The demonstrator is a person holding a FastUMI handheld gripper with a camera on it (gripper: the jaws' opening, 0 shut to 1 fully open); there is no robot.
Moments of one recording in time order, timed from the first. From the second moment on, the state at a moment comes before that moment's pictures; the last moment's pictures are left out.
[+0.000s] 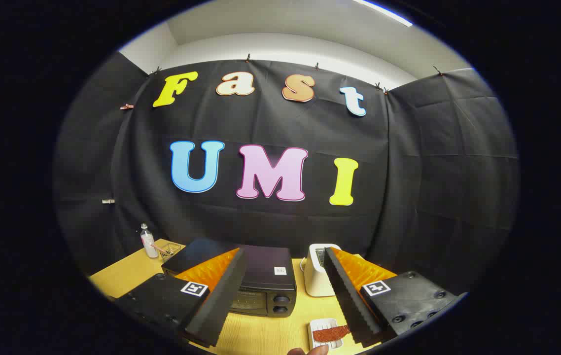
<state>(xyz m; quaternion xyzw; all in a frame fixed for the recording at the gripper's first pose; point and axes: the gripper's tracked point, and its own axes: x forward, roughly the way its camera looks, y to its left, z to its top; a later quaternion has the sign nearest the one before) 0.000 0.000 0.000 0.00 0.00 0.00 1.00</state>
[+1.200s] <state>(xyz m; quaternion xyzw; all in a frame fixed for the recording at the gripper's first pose) 0.001 0.051 -0.004 0.04 0.00 0.03 1.00</state>
